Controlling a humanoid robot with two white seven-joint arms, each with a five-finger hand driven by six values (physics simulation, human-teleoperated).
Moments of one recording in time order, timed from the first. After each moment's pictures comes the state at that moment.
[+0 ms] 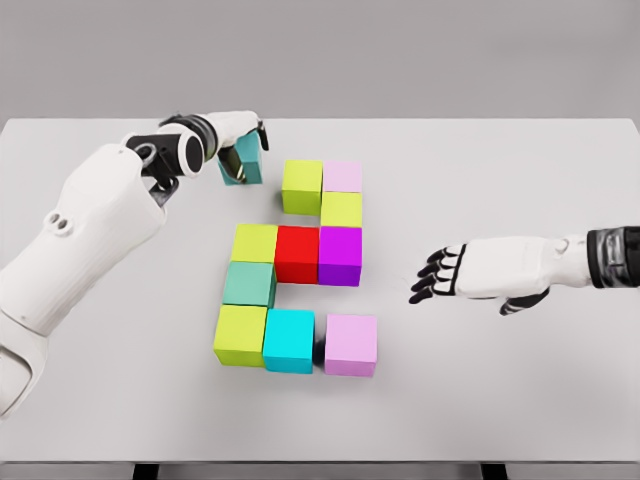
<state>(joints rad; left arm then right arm) -0.93 0.30 -0.84 -1.19 -0.55 0.49 -0.61 -0.71 -1.05 0.91 -1.76 0.26 -0.61 0.61</state>
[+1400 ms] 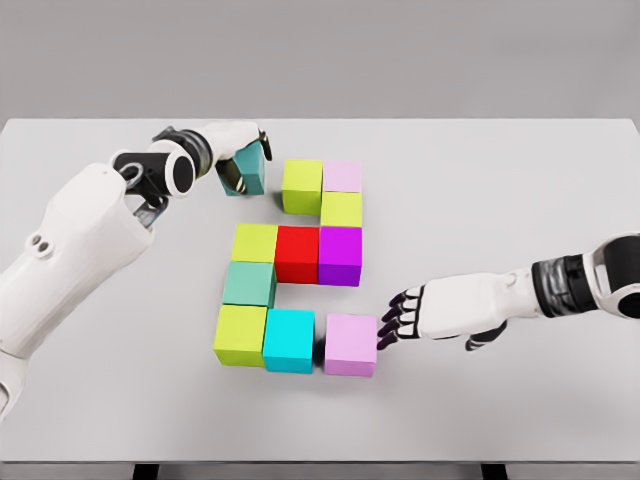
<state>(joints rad) -0.86 0.36 -0.83 -1.35 -0.54 0.49 -0.61 -0.75 -0.96 1.06 -1.76 0.28 -0.61 0.61</state>
